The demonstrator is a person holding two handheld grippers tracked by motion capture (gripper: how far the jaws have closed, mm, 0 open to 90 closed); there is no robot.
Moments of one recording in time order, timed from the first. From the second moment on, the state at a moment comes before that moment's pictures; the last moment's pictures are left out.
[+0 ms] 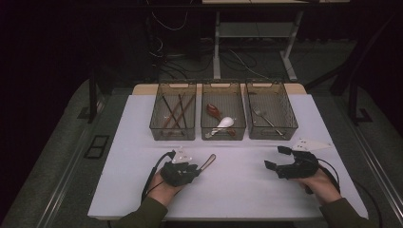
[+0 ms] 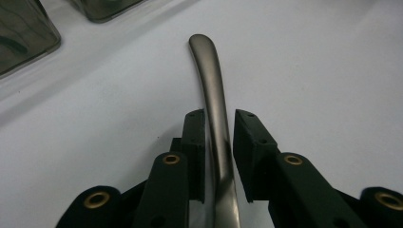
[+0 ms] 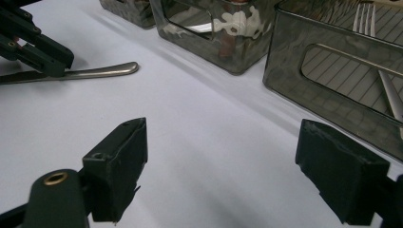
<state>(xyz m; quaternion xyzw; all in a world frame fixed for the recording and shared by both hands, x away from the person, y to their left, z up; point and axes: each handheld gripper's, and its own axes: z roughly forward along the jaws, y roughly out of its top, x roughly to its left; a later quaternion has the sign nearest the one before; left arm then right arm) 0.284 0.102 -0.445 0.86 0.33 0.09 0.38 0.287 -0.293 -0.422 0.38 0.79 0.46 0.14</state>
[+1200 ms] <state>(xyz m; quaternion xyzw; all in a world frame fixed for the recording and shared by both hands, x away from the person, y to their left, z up) 0.287 0.102 -0.440 0.87 0.30 0.08 0.39 0.290 -0.292 -0.425 0.38 0.80 0.45 0.11</state>
